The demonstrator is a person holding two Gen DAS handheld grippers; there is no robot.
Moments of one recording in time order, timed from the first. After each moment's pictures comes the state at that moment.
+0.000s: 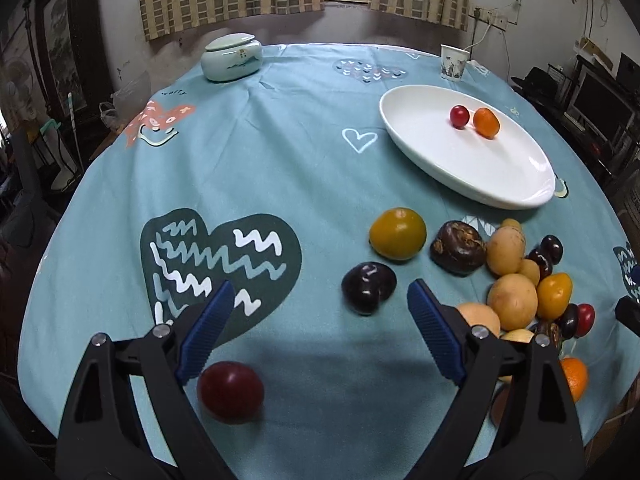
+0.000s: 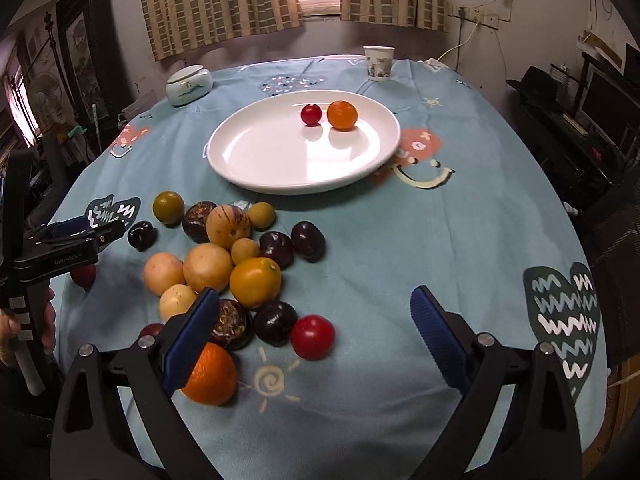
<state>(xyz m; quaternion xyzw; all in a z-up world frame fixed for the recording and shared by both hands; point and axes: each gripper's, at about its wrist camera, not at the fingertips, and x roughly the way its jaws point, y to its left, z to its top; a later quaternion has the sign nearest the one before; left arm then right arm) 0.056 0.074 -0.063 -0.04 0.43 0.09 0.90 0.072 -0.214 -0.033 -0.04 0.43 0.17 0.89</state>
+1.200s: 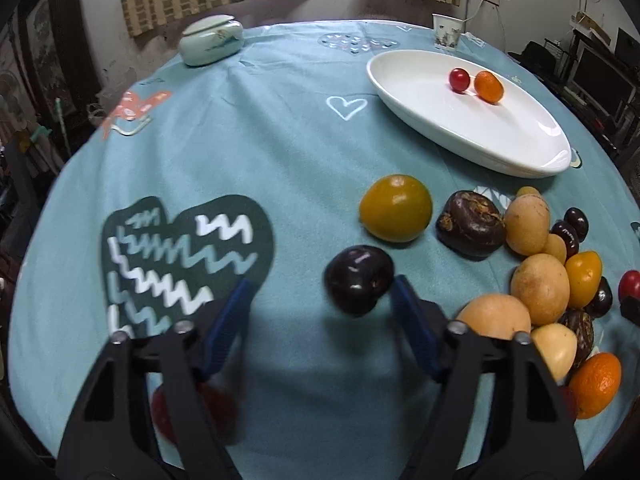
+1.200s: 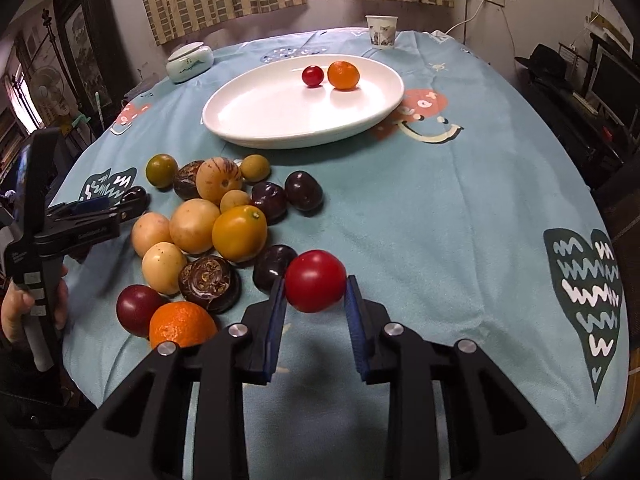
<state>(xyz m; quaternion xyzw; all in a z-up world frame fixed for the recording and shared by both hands) 0.083 0.061 -0.101 -0.02 0.46 0.07 0.89 0.068 -0.226 -0.069 -0.03 0.46 0.19 0.87</state>
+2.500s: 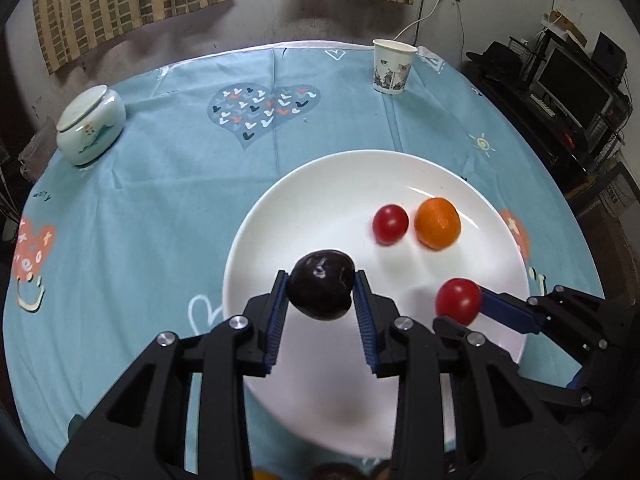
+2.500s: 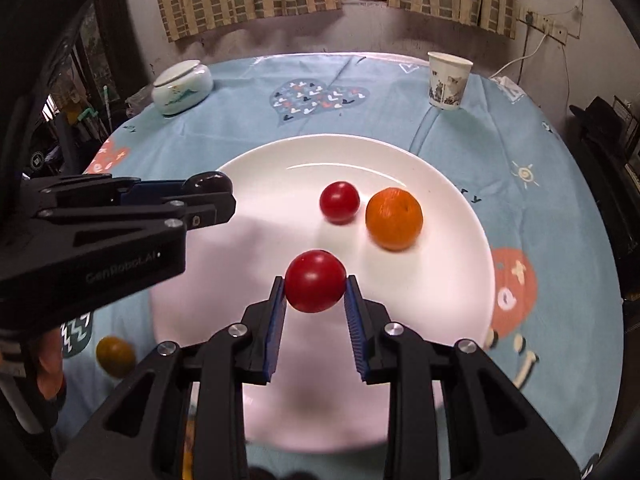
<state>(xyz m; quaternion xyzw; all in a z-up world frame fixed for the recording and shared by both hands) 0.297 0.002 -0.039 -0.02 0.48 -0.02 0.87 0.287 -0.138 -0.050 -0.07 0.46 0.24 0.86</state>
